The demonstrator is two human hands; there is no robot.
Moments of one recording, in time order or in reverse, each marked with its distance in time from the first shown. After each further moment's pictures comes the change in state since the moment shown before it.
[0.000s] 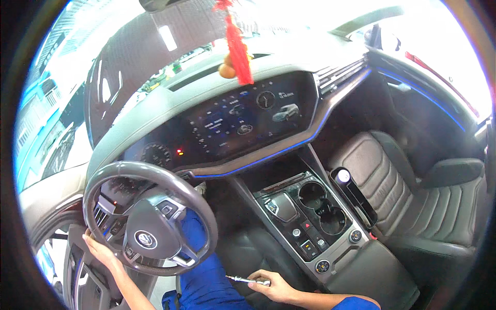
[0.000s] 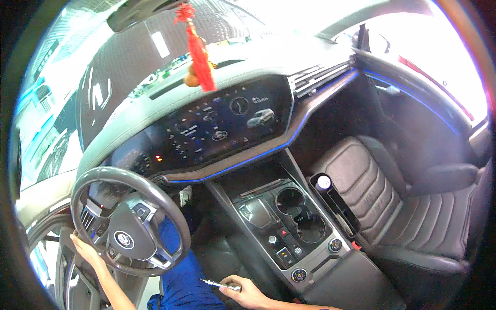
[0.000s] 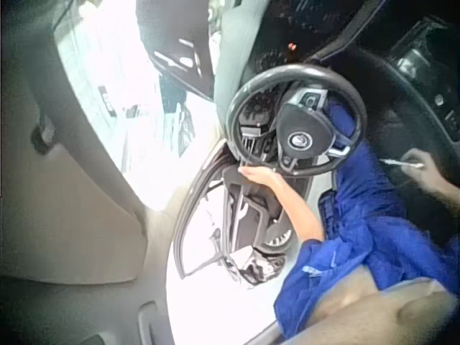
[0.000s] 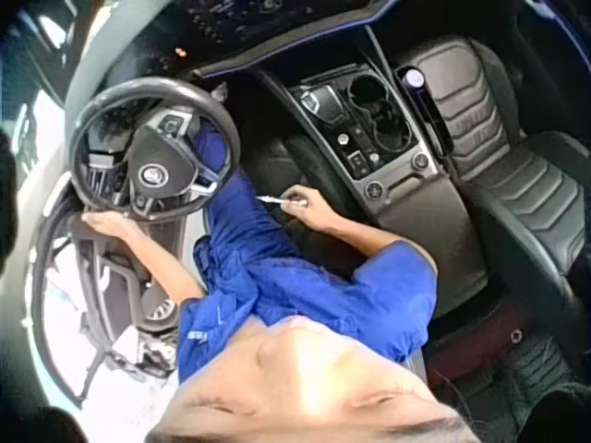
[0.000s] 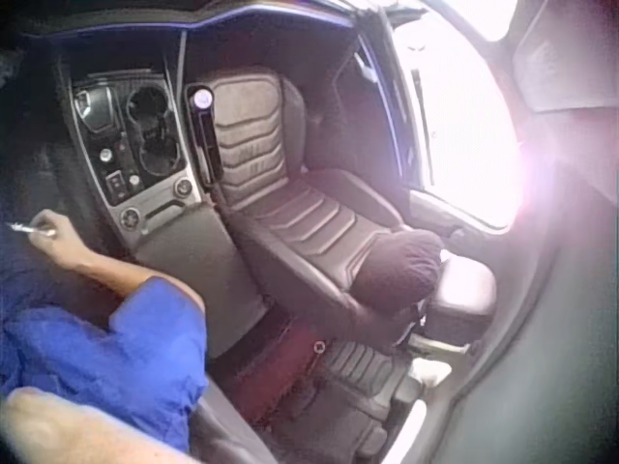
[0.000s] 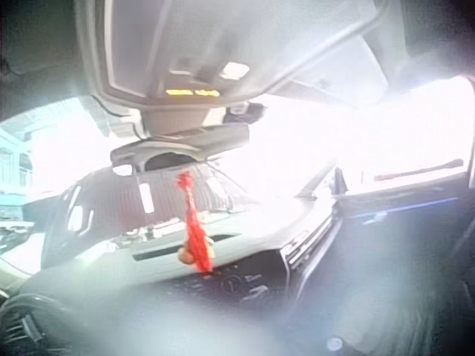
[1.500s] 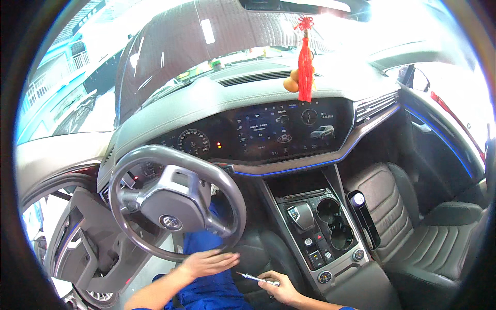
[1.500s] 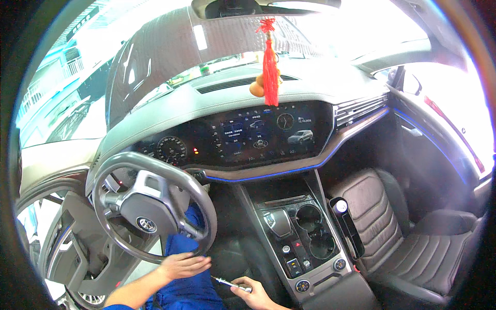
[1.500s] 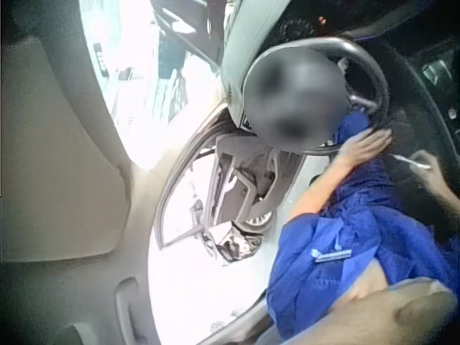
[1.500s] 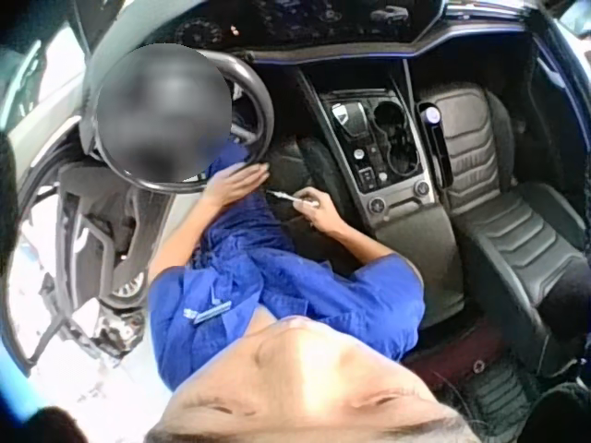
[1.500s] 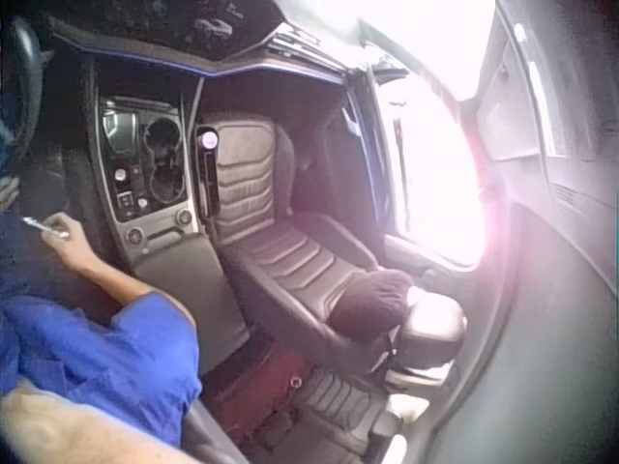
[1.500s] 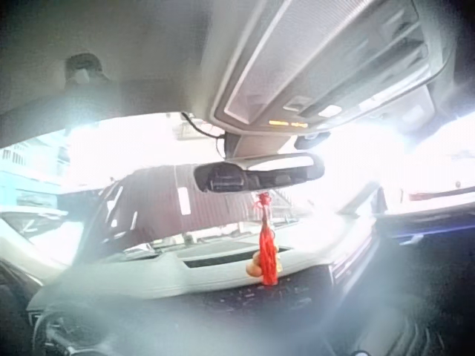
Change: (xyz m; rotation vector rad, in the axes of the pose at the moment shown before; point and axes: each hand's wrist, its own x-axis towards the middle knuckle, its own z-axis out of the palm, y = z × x) left_hand -0.211 -0.012 0.042 0.324 -0.965 1.830; right_hand -0.002 -0.010 0.004 -0.011 0.006 0.146
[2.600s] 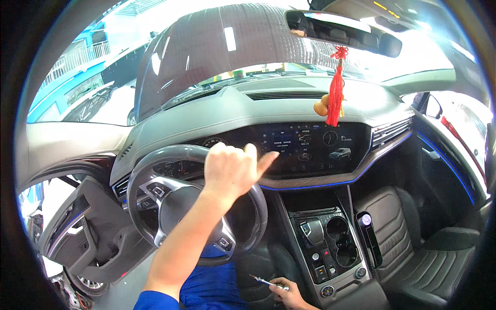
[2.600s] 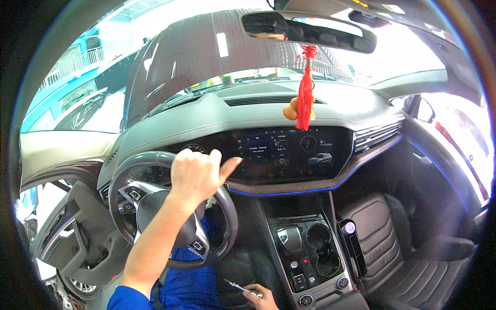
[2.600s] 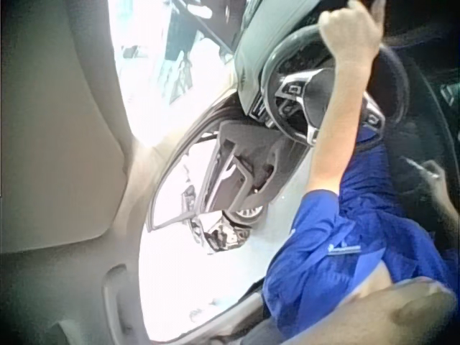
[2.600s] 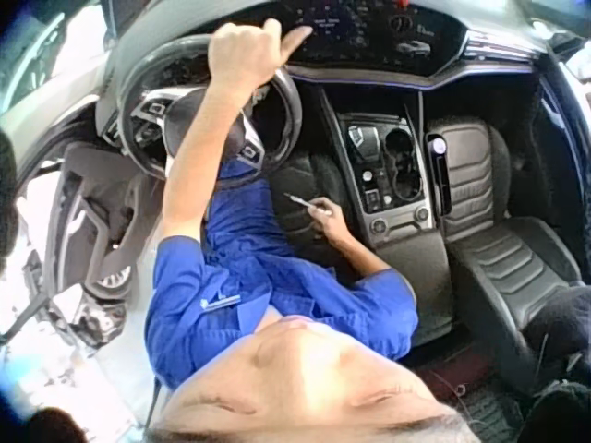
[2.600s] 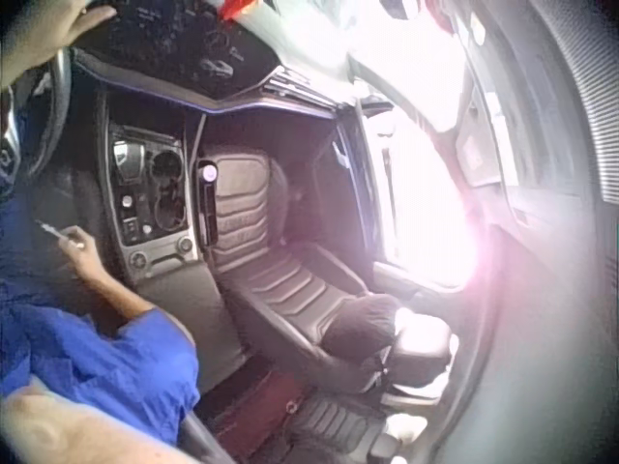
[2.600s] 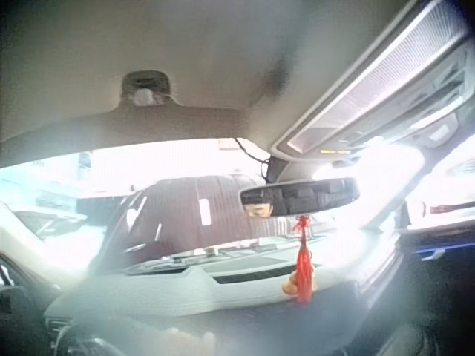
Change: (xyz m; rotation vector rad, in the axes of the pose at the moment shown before) left_hand 0.208 -0.197 -0.088 0.174 0.095 -0.809; right_hand 0.008 0.004 0.001 0.303 0.061 0.008
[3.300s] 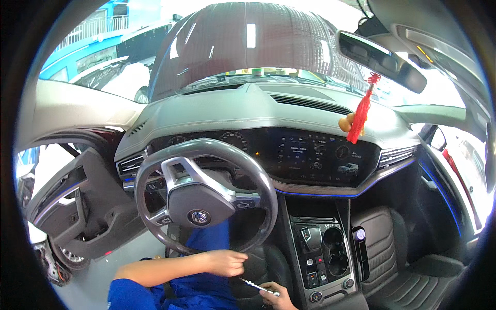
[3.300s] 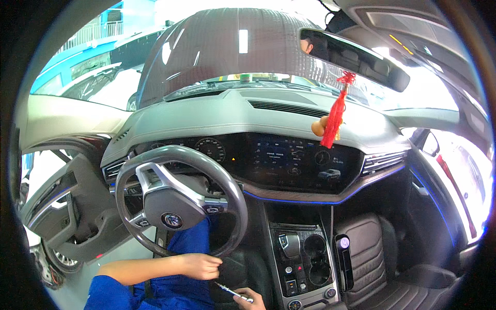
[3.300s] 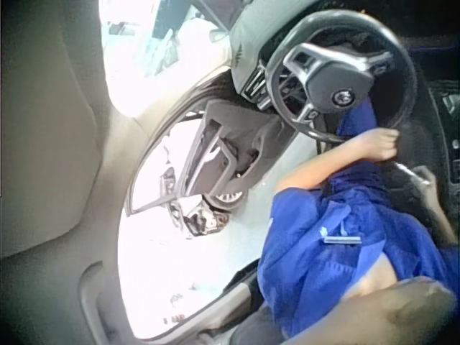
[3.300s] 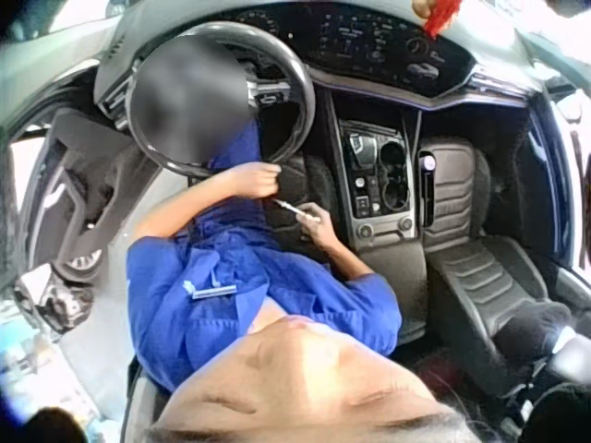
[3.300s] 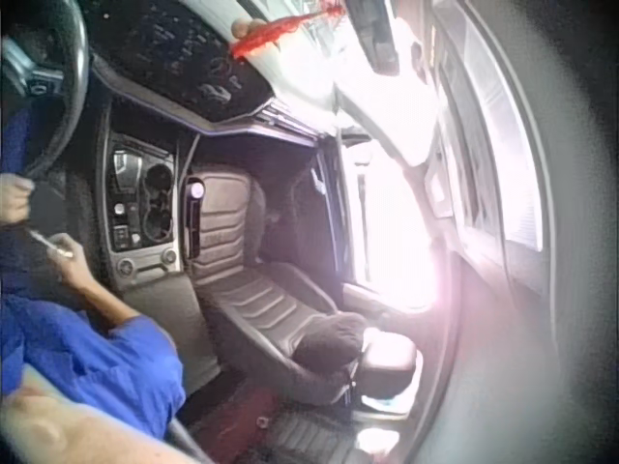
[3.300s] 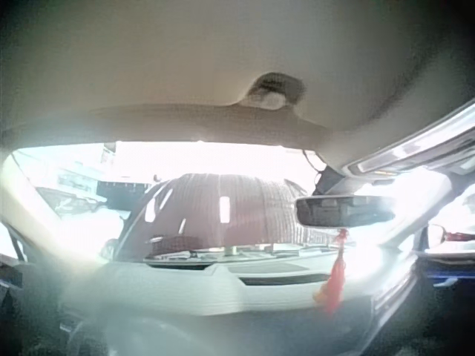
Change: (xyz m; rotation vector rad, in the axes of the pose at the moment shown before) left_hand -0.276 0.006 0.074 -0.800 -0.233 0.937; right_hand -0.010 0.005 0.007 -0.114 -0.094 0.015
